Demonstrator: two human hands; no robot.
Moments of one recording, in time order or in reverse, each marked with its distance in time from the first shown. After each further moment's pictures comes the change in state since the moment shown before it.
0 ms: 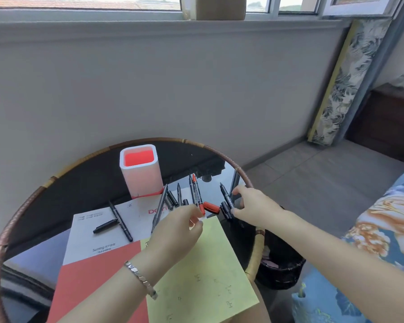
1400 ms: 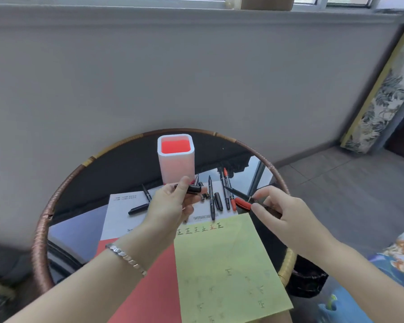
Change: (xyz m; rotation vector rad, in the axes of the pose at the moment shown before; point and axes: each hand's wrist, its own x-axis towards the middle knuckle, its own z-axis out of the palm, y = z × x) left_hand -0.010 -0.015 -0.058 -1.204 0.214 -0.470; right_hand -0.063 -0.047 -0.011 0.406 0.146 -0.296
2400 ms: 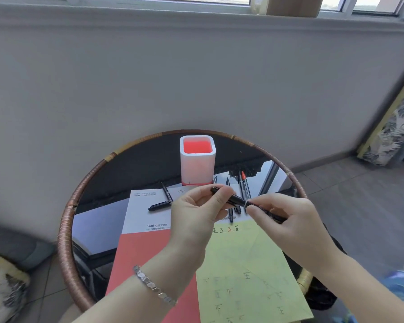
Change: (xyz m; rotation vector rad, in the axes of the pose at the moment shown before) left_hand -0.042 0.003 0.007 -0.110 0.023 0.172; right_hand 0.001 -0.045 0.024 0.109 0.143 -0.239
